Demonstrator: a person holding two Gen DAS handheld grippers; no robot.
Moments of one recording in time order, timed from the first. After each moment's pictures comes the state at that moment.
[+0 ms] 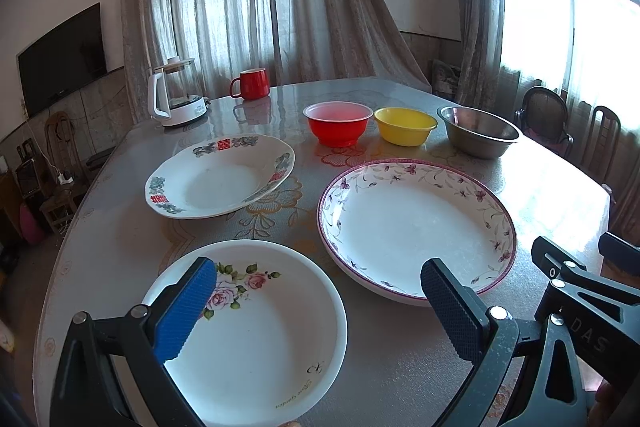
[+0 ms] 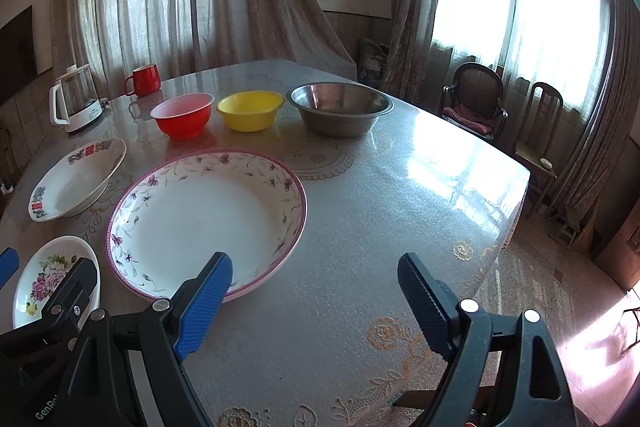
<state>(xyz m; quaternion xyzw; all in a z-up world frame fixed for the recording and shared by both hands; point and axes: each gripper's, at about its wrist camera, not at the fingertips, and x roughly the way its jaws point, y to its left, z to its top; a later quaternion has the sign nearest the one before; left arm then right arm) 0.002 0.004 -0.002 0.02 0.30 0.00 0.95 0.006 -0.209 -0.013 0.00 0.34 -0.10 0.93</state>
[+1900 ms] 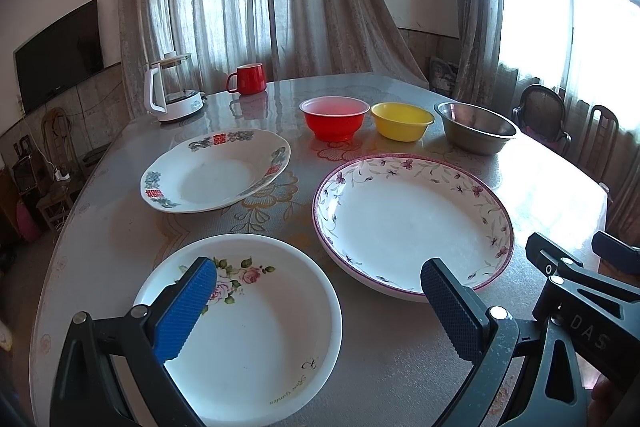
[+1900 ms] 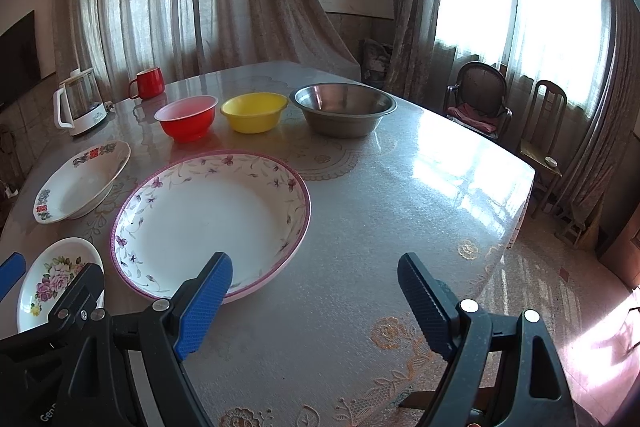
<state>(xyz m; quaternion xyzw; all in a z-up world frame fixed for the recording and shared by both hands) 0.002 0.002 -0.005 0.01 0.31 -0.01 0.95 0.007 -0.210 -0.015 0.01 0.34 -0.09 0.93</state>
